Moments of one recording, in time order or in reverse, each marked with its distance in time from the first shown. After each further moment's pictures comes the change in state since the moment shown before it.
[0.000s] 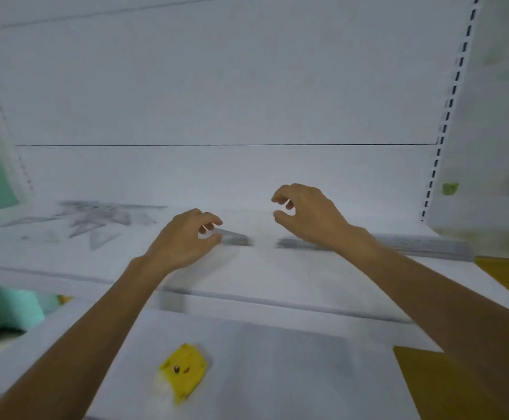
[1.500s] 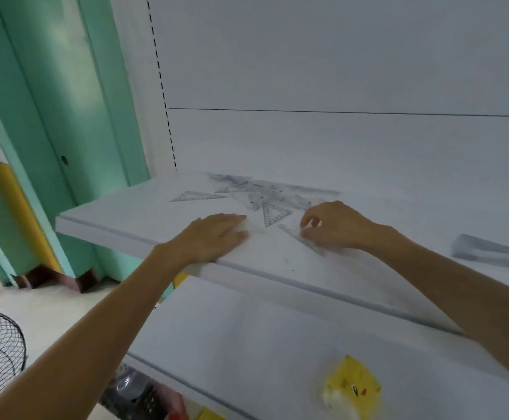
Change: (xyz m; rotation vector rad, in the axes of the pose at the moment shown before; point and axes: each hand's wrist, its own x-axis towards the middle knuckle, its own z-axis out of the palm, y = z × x) left_hand -0.043 -0.383 -0.132 0.104 -0.338 -0.242; right_hand 0.184 -0.240 0.266 -0.021 -0.493 0.064
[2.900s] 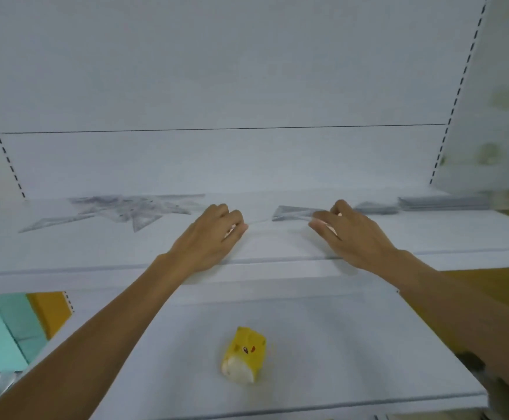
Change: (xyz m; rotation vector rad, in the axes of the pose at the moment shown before) left_hand -0.040 0.210 0.041 -0.050 0.242 0.626; right_hand -0.253 0.108 -0.040 -0.308 0.505 0.313
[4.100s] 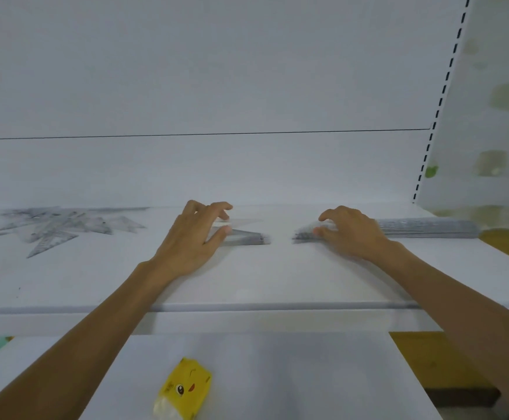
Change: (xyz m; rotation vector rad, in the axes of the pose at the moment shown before) left_hand 0.122 0.058 0.089 -0.072 0.158 -0.054; right_hand 0.072 0.194 0.027 0.084 -0.199 0.188
